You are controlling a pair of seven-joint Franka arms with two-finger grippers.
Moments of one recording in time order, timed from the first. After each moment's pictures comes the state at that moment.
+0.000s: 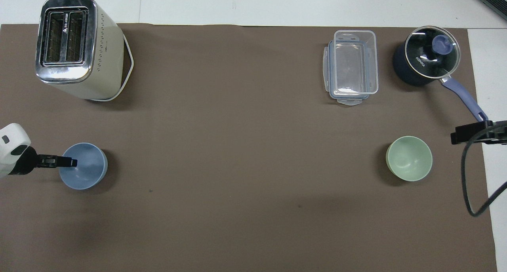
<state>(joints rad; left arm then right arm) 0.24 0.05 0.05 -2.27 -0.26 2.21 0.55 0.04 -0.11 -0.07 -1.61 -0.02 1.49 0.01</state>
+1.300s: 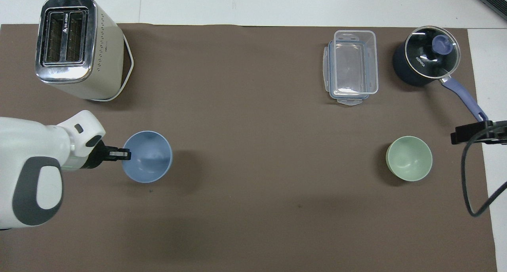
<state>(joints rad) -0.20 -0.13 0.01 -2.28 -0.27 2.18 0.07 0.04 -0.11 -0.07 -1.61 -0.02 1.48 0.01</state>
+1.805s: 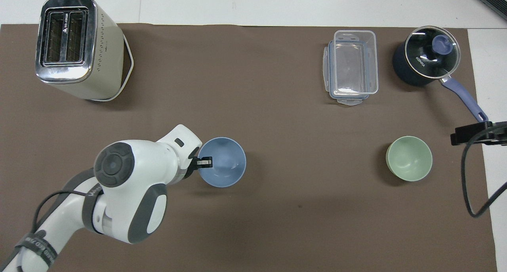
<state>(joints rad) -0.57 -0.02 0.01 -2.29 -0.27 2.41 -0.37 0.05 -0.11 -0.07 -1.61 -0.02 1.48 0.01</state>
